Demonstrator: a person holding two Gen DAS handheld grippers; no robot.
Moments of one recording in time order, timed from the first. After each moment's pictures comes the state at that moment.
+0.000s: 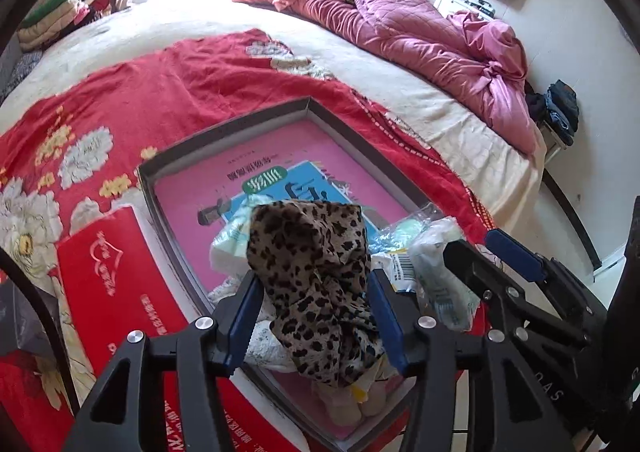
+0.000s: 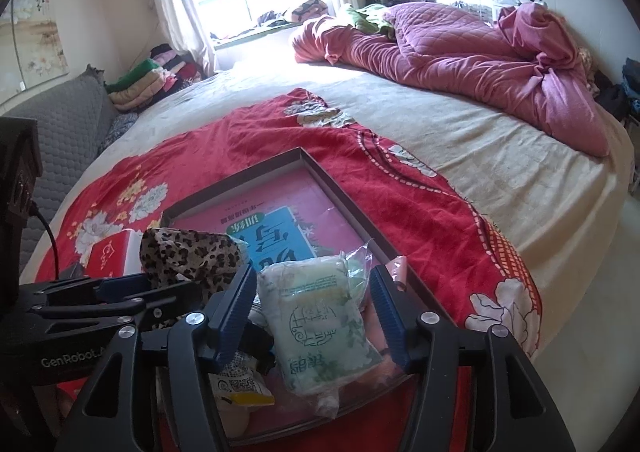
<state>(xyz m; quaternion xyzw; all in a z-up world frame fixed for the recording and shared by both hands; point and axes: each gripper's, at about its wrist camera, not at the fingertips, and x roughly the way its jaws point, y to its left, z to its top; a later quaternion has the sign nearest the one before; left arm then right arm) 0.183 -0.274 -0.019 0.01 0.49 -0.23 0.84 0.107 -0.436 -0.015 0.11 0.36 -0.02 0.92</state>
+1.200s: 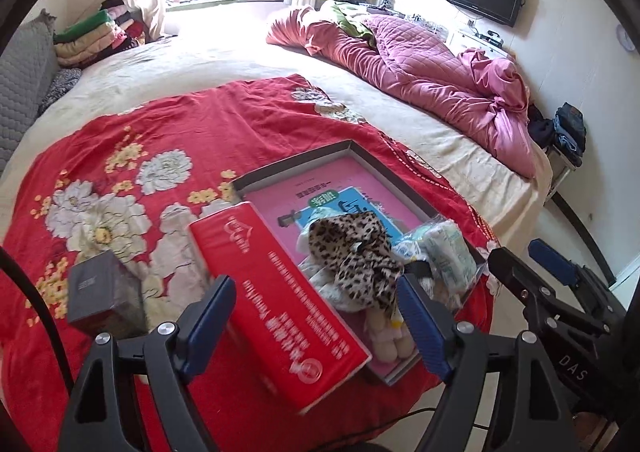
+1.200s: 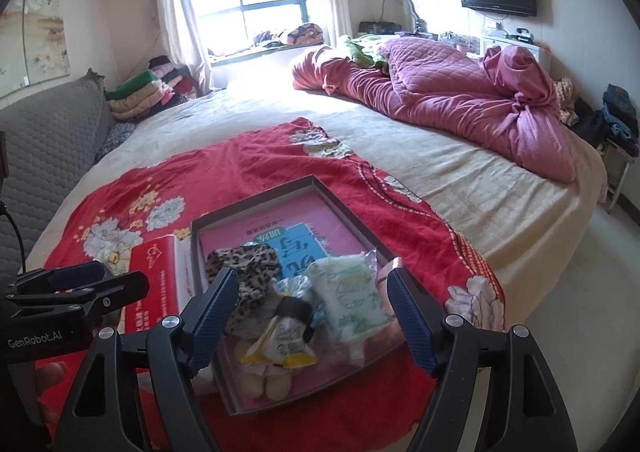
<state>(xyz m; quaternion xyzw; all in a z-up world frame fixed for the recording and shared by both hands) 0.121 -0.196 0.043 0.01 0.43 -0.19 0.88 0.046 -0.385 0.045 0.08 0.33 -0.06 0.94</state>
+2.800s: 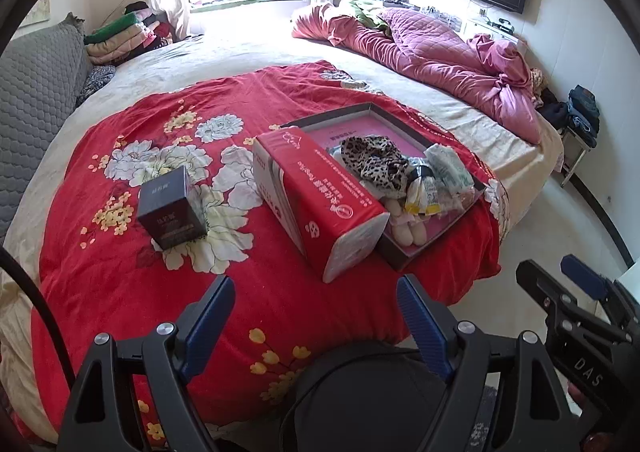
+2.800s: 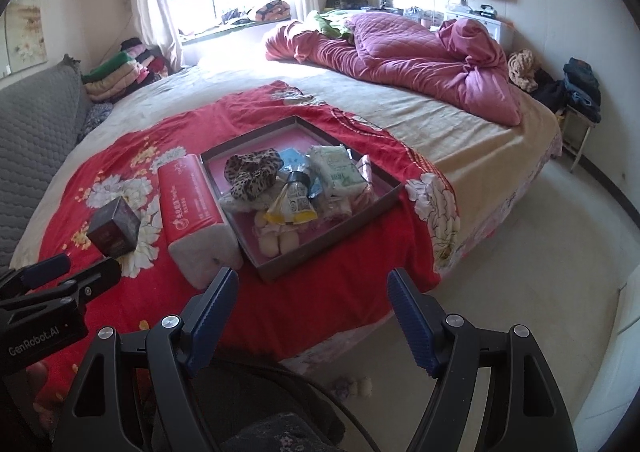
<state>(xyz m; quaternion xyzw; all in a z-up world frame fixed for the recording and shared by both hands) -0.004 -0.145 0.044 0.04 0.44 -0.14 0.89 -0.089 -0.325 0.047 0.09 0.38 -0.12 0.91</state>
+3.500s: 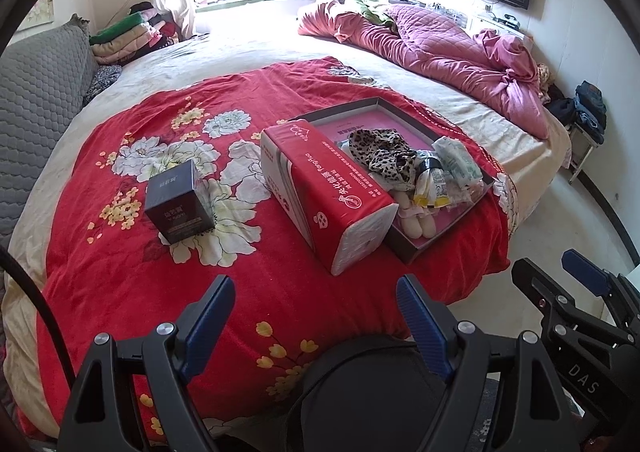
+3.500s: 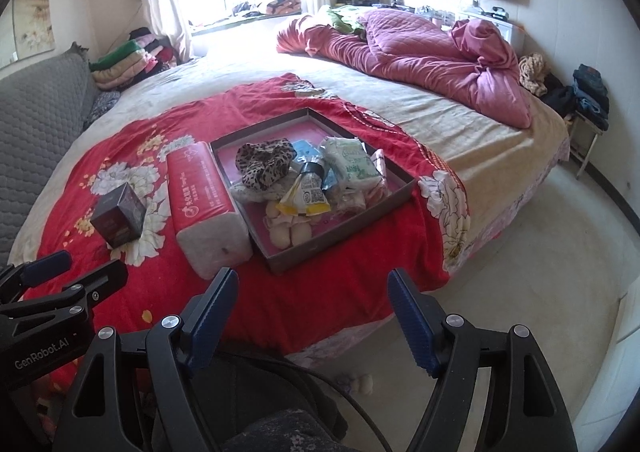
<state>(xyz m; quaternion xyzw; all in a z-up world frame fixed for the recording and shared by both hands) -0.010 -0.145 0.039 0.05 0.44 -0.13 0.89 -0.085 -0.315 0.040 0.08 0.39 -0.10 0.91</state>
